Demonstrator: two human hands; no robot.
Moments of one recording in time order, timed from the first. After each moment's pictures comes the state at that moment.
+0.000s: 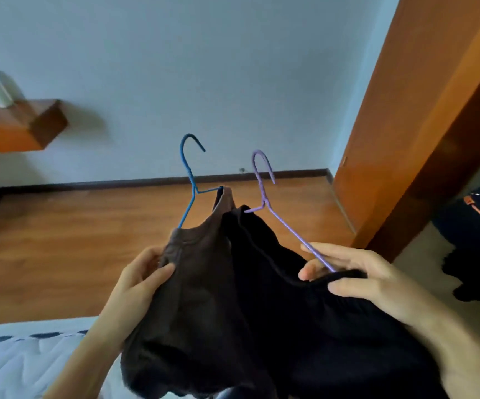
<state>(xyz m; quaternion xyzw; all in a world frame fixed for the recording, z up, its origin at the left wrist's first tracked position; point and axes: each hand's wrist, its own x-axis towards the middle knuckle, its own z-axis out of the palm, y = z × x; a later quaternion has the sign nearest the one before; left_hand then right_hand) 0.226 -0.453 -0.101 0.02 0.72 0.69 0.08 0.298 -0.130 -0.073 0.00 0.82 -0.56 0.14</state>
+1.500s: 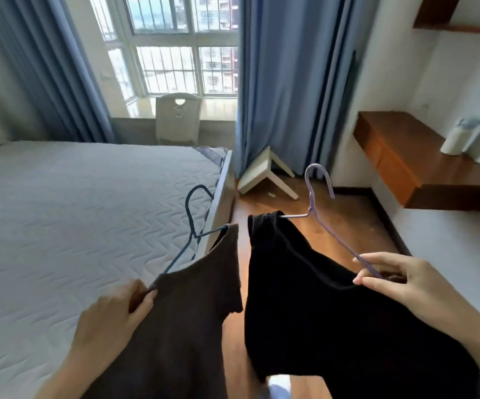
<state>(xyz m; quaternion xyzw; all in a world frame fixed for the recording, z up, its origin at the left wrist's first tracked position) -0.046 -0.581 -0.102 -0.73 0.64 0.09 -0.21 -0.471 -0.590 -0.049 -0.63 0.60 -0.33 0.36</state>
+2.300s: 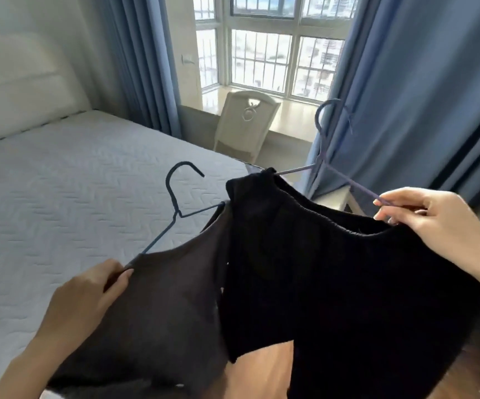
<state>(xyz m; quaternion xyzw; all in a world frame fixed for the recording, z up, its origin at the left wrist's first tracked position) -0.097 -1.036 -0.121 -0.84 0.49 -0.03 -0.23 -0.502 -1.290 -0.030 -0.79 0.42 -0.31 0.32</state>
